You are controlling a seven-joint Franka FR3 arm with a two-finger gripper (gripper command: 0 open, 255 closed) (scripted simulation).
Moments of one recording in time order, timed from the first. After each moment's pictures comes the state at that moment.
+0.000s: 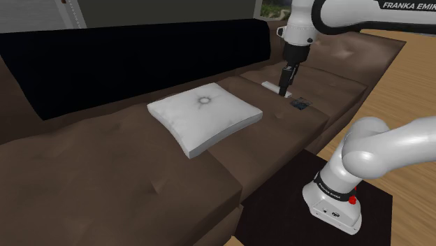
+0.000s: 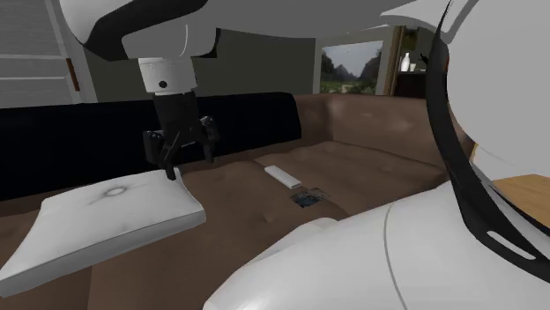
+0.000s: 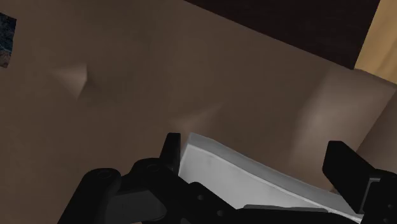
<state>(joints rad) 0.02 -0.81 0.03 -2.42 -0.05 1.57 -0.12</state>
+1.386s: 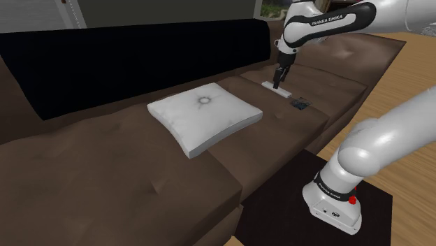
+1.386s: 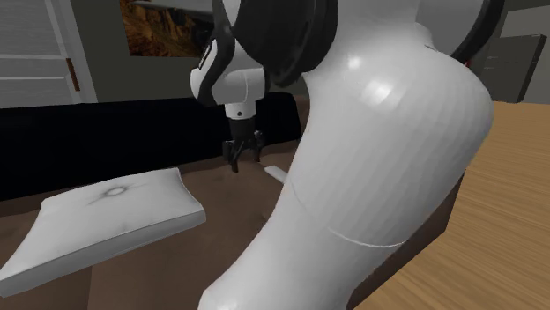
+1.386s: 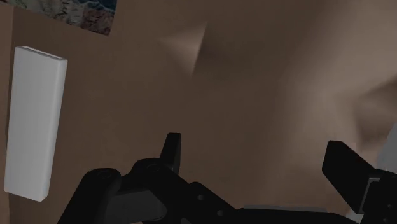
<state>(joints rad) -0.11 -0.37 -0.32 -2.32 -0.18 1.97 -0.44</state>
